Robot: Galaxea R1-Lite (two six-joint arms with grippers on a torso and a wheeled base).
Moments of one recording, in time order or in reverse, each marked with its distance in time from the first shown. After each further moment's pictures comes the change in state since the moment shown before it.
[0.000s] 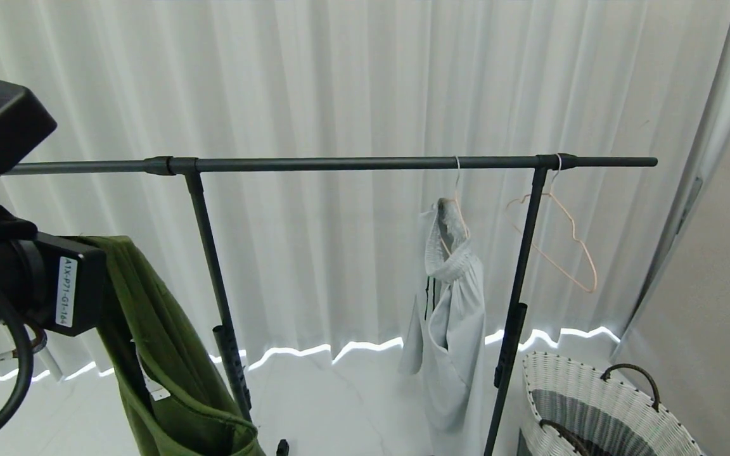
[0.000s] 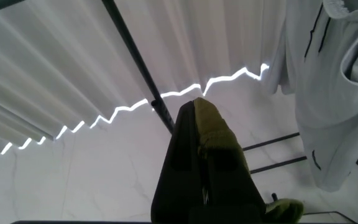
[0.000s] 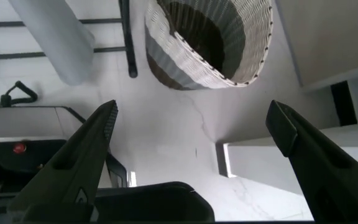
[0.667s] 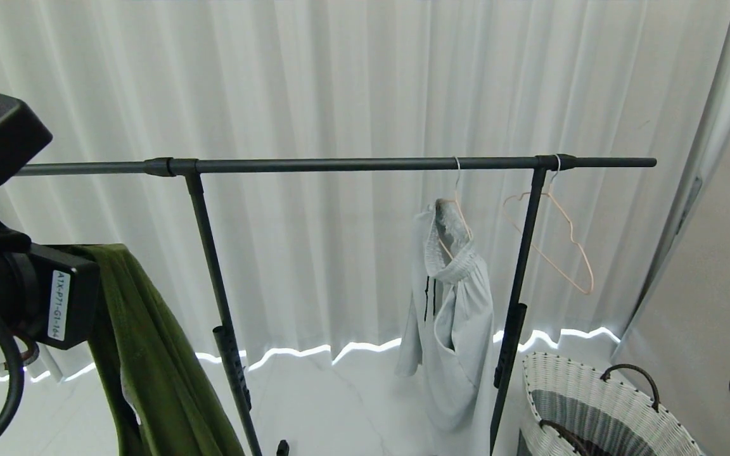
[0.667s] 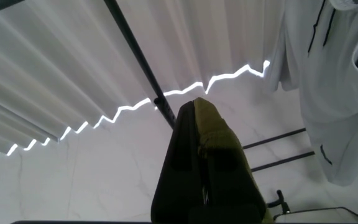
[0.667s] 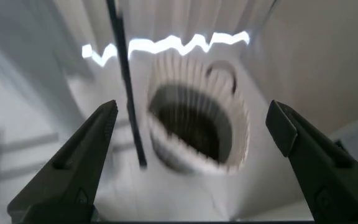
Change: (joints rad) left arm 0.001 -0.022 0.029 -0.004 -0.002 0.020; right arm -0.122 0.028 -0.400 0.005 0.064 0.000
